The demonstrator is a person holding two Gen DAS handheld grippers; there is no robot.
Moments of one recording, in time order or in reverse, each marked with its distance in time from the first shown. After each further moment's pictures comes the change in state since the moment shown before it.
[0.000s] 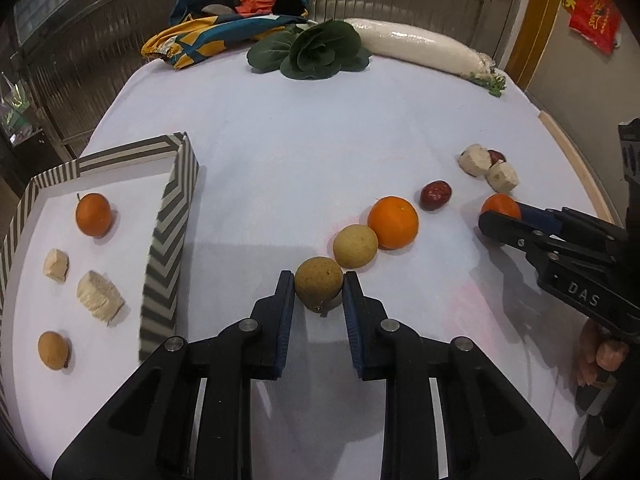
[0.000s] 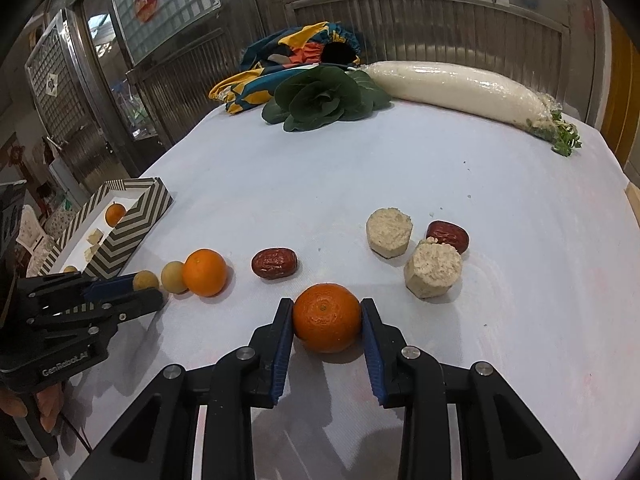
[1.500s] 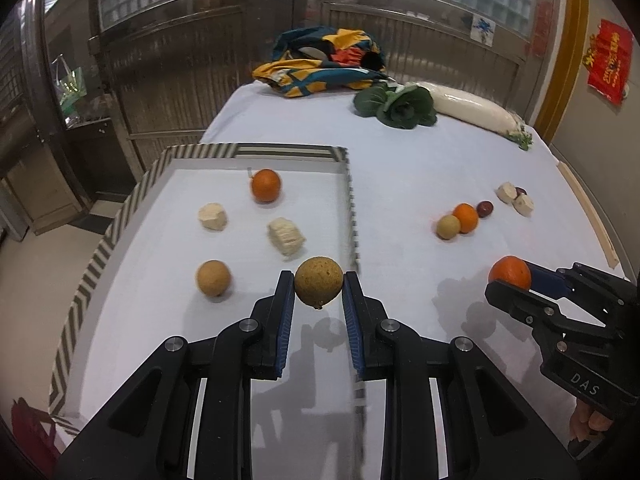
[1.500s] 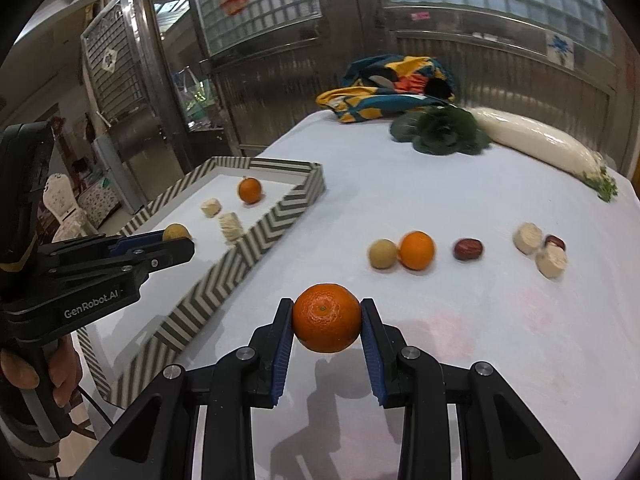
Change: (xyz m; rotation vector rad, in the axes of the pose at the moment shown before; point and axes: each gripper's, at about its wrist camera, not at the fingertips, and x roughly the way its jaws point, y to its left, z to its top) left arm -0.097 0.089 -0.064 -0.125 -0.166 0.116; right arm -0.045 0.147 -0.037 -0.146 -0.073 0.104
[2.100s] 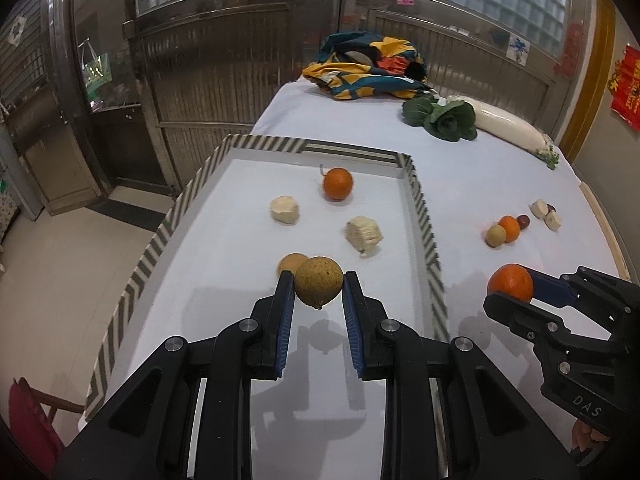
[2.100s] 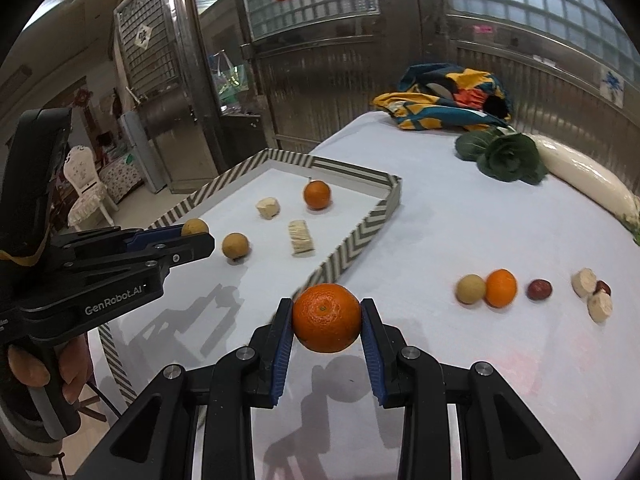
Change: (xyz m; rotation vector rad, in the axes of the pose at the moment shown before) left arm -0.007 0.055 -0.006 -0.072 -0.007 0.058; right arm 0.024 0.061 0.021 -0.105 0.024 0.067
